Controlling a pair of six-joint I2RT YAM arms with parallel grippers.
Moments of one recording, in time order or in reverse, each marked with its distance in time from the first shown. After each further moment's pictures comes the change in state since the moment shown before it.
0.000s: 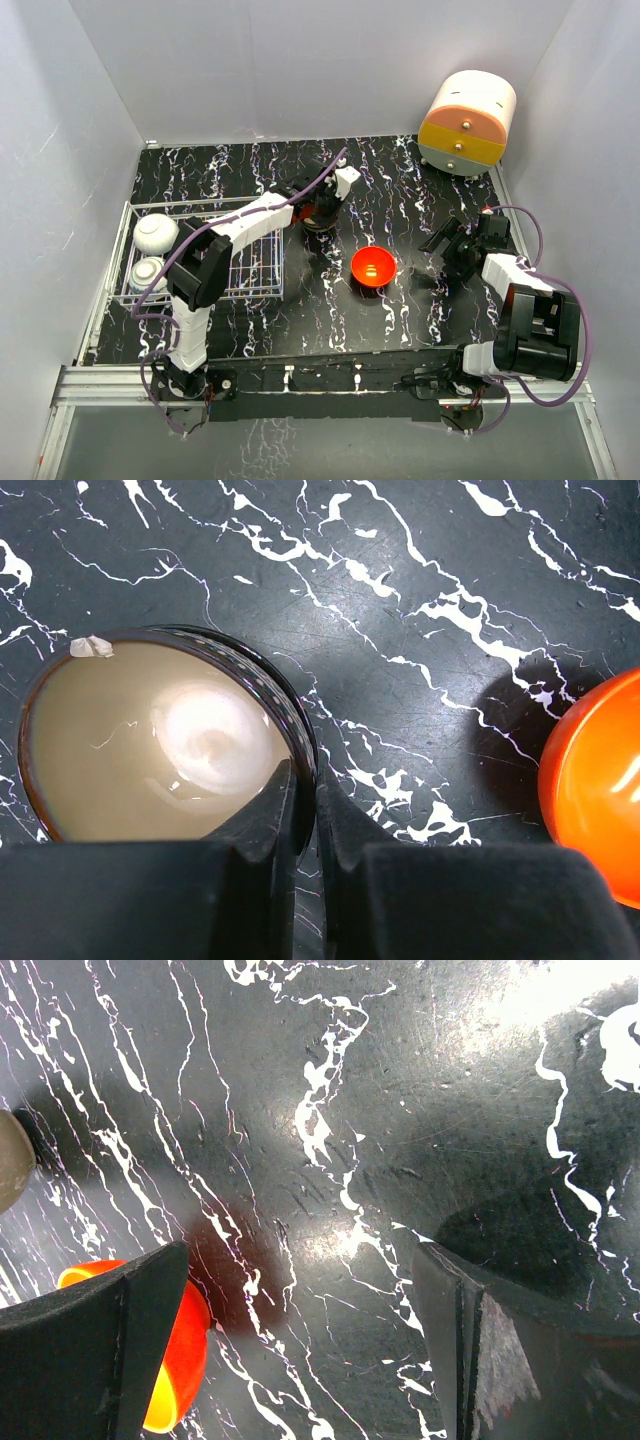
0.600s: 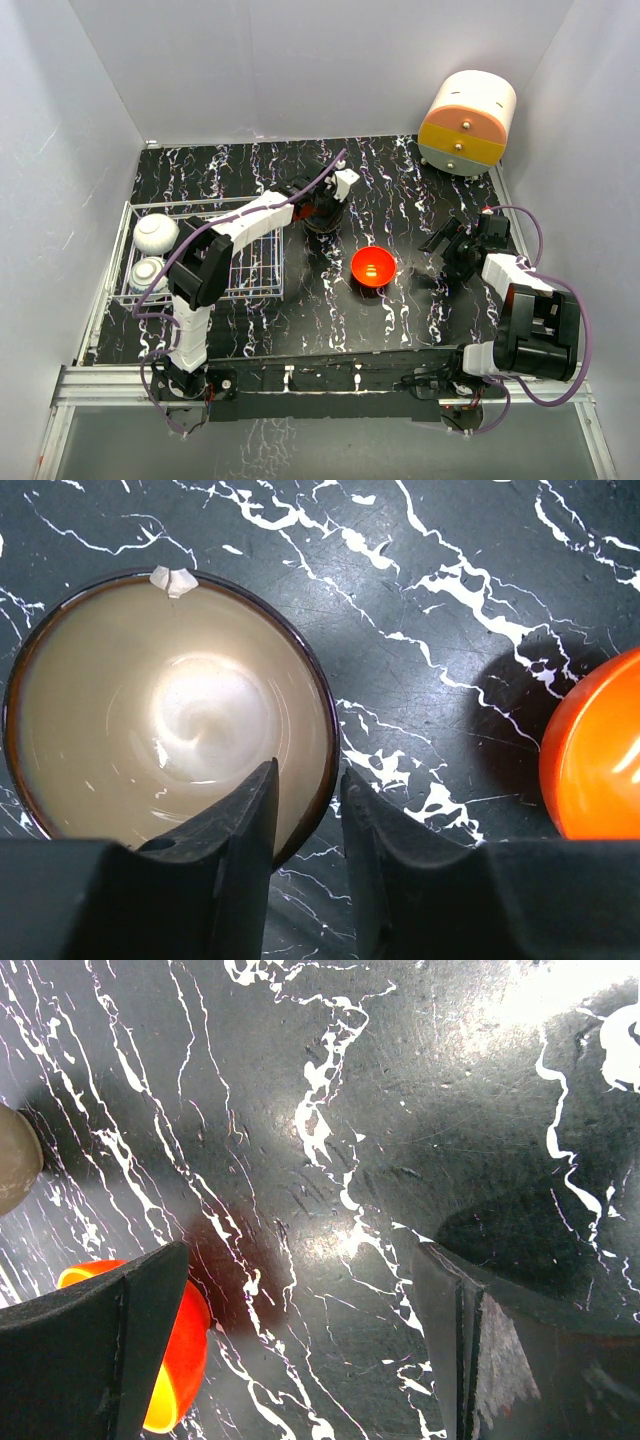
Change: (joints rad) left arm -0.004 0.011 0.021 -0.061 0.007 -0.003; right arm 0.000 0.000 0.000 0.000 0.000 0.000
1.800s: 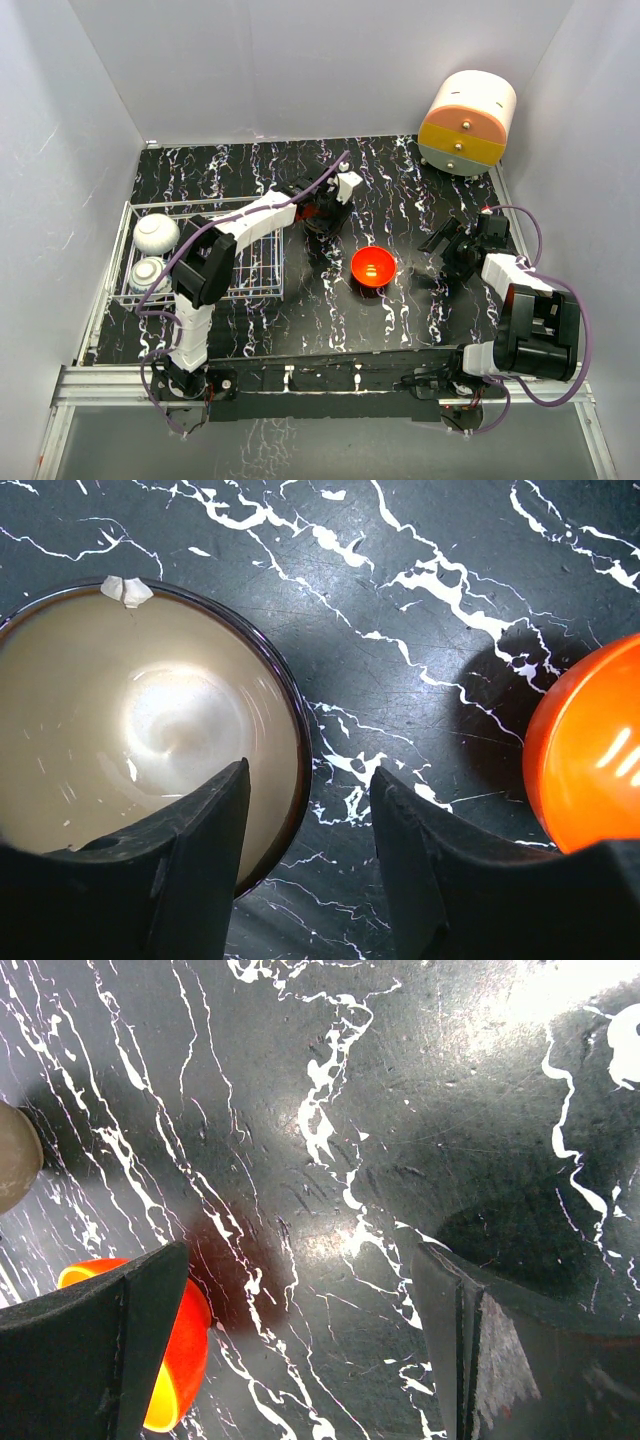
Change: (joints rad) left arm -0.005 0.026 0.017 -0.012 0.040 0.009; right arm 0.005 -0.001 0.000 -0.001 0.000 0.000
